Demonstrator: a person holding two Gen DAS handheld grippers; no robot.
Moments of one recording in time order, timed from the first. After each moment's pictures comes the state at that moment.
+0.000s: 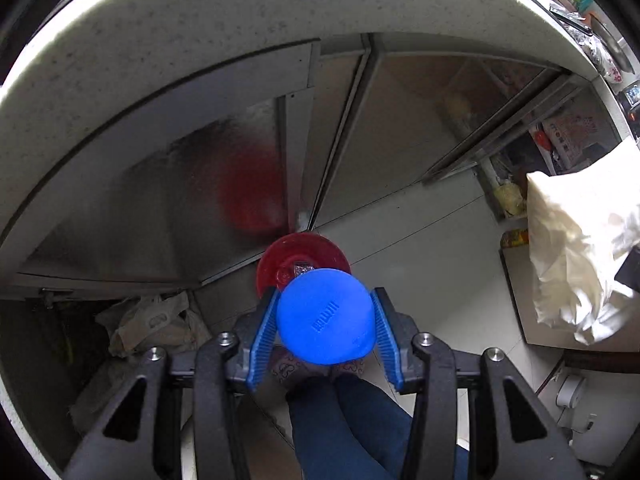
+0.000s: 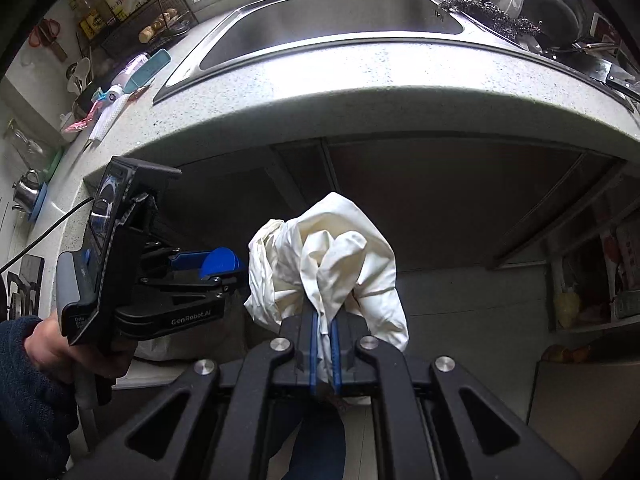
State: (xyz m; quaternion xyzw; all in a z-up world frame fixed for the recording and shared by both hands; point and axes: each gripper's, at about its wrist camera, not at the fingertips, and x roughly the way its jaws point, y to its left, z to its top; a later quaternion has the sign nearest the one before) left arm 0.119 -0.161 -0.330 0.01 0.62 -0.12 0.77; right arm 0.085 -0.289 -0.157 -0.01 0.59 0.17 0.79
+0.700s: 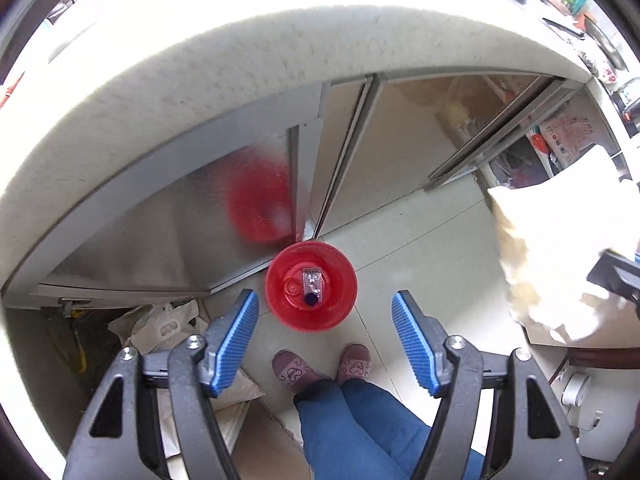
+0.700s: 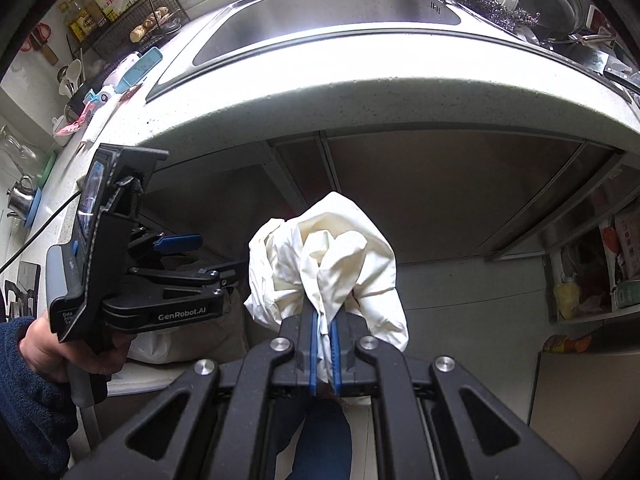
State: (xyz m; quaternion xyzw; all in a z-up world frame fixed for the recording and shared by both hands) left arm 0.117 -0.147 -0.300 0.02 0.61 -0.12 0.78; right arm 0.088 -0.281 -0.155 -0.01 0.59 0.17 0.79
